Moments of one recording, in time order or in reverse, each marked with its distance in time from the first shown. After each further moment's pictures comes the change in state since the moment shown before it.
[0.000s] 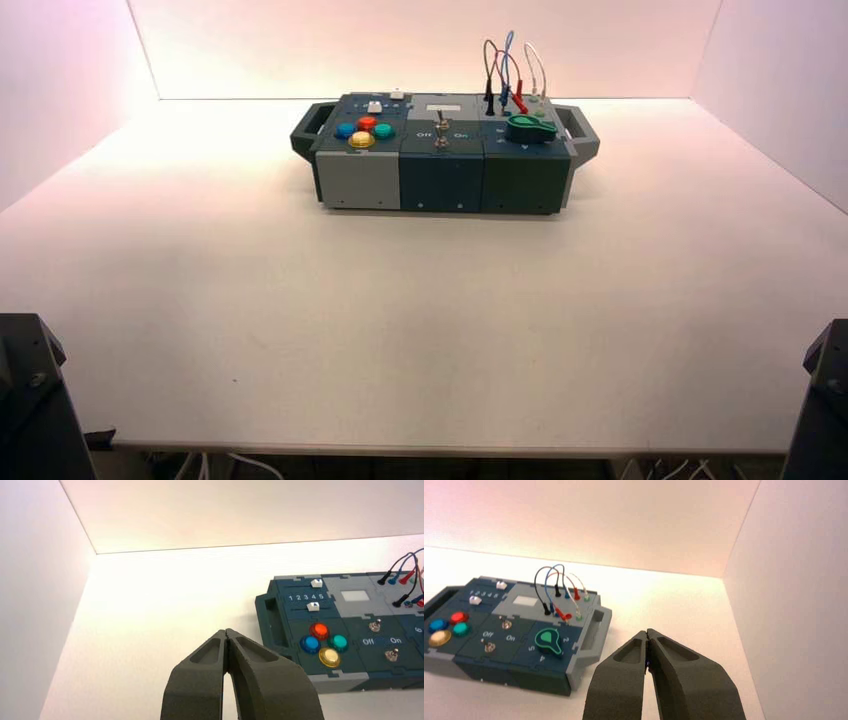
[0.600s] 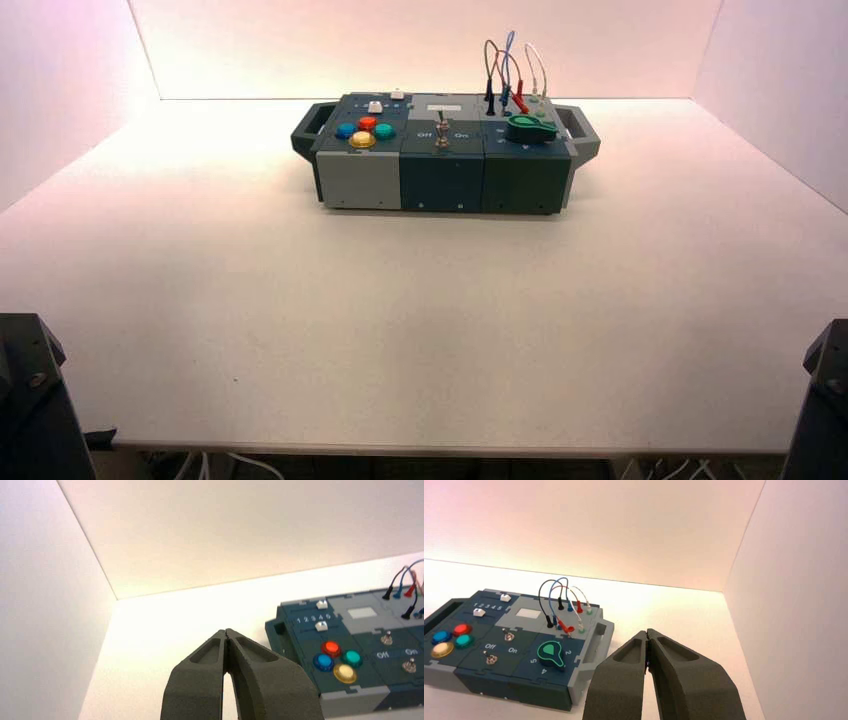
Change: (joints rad) left arm 0.006 -0.149 0.110 -0.017 -0.175 0.123; right arm 0.040 -0.003 0.028 0.003 -0.083 0.000
